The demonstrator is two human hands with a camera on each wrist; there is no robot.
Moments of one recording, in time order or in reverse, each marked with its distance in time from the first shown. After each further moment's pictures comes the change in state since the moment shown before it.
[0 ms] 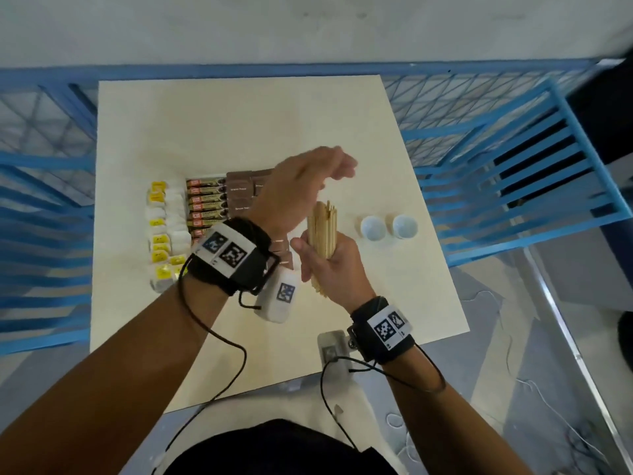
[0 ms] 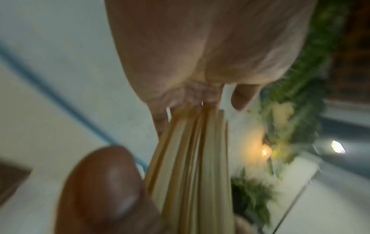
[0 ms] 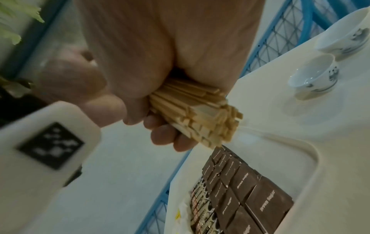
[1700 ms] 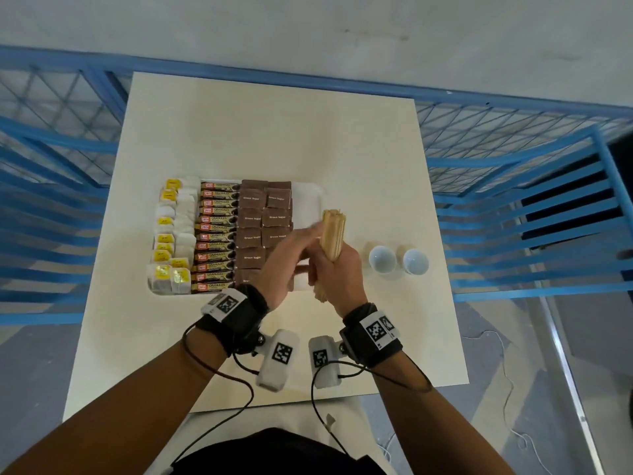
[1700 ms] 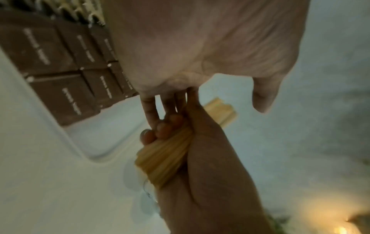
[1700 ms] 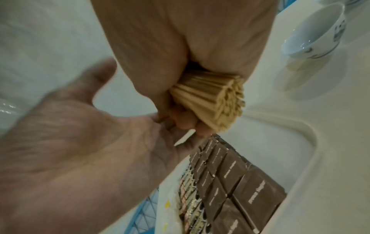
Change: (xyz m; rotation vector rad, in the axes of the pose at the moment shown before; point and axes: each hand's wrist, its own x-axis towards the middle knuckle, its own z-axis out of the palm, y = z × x) left_hand -0.019 -0.091 0.028 -0.508 0.166 -0.490; right_hand 0.058 0.032 -0.001 -0.028 0.056 0.227
